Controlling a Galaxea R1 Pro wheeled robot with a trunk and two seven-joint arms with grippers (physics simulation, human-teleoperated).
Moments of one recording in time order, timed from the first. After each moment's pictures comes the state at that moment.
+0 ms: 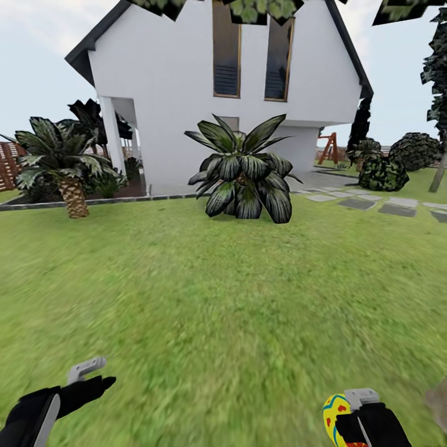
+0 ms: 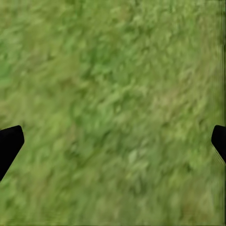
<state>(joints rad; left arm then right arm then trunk) -0.27 0.15 0.39 -1.06 0.05 0.71 -0.28 -0.19 -0.11 -0.18 -1.09 0.29 0.84 0.18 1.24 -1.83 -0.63</state>
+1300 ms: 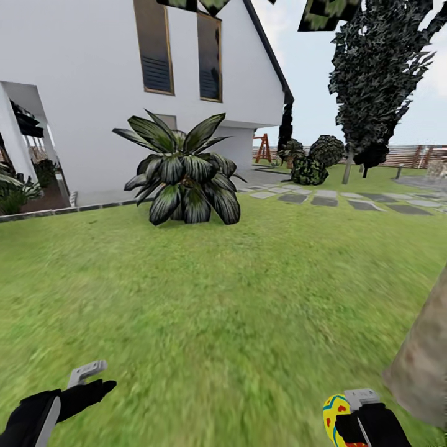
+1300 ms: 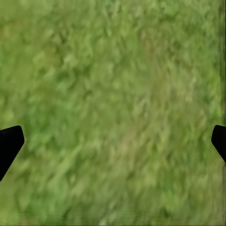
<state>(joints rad) -0.27 0.15 0.39 -1.04 0.05 0.71 -0.28 -0.19 -0.10 -0.18 -1.09 0.29 0.84 0.18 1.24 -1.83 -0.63</state>
